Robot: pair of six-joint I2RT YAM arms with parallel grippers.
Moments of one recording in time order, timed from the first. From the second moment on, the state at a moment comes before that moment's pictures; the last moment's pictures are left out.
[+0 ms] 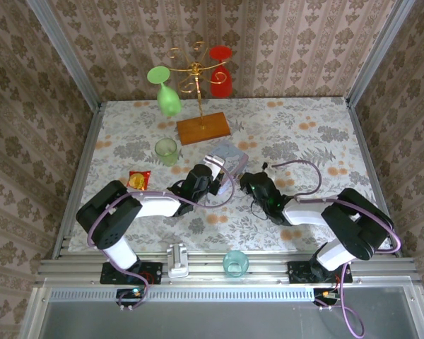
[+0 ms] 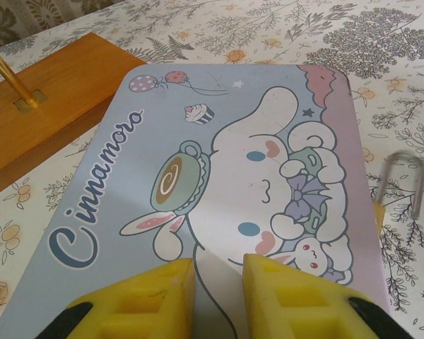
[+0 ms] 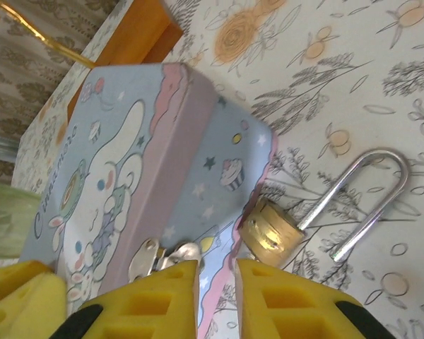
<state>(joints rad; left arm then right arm) -0.87 1.66 0.69 0.47 -0.24 -0.04 0.68 1.52 0.50 0.48 0.35 1.08</state>
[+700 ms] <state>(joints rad) -0.87 1.43 0.83 -0.13 -0.30 -0.13 0.50 1.48 0.71 -0.05 0.05 0.76</state>
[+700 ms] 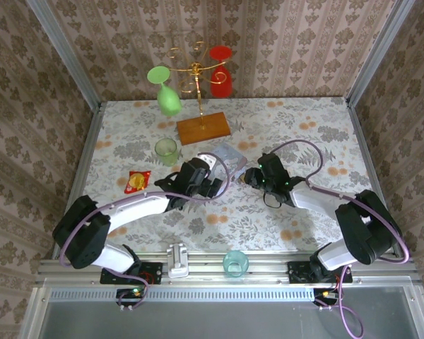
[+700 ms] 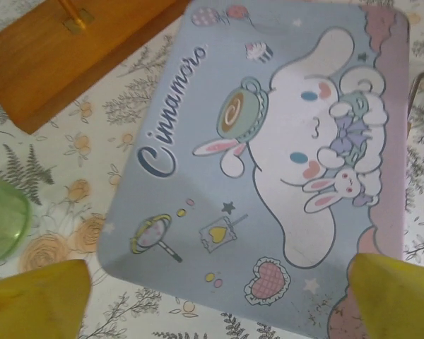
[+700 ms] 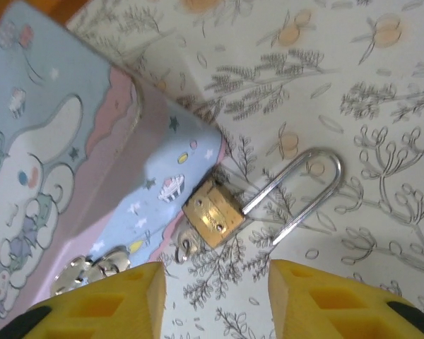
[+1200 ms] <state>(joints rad) -0.96 1.63 0.83 -0.26 -0.37 -0.28 0.52 1.70 0.89 -0.17 0.04 0.76</state>
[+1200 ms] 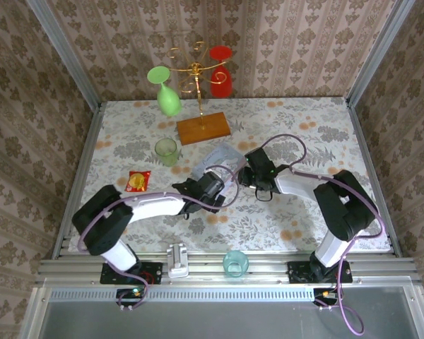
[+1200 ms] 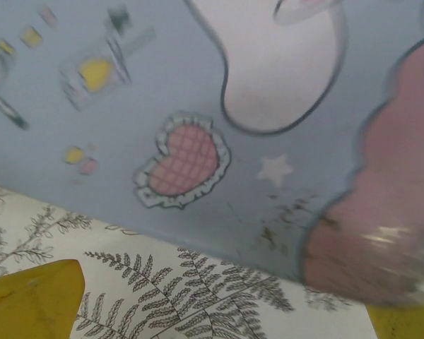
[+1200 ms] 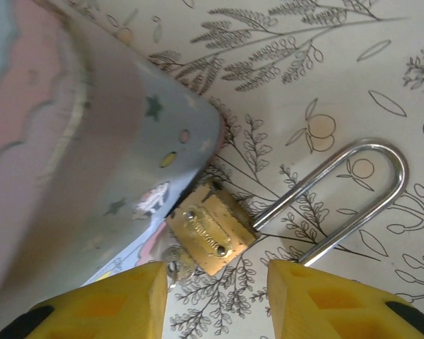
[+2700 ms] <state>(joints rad) -0.91 1.56 0.70 -0.01 -0.34 -0.44 0.57 1.74 0.97 -0.30 0.30 0.69</state>
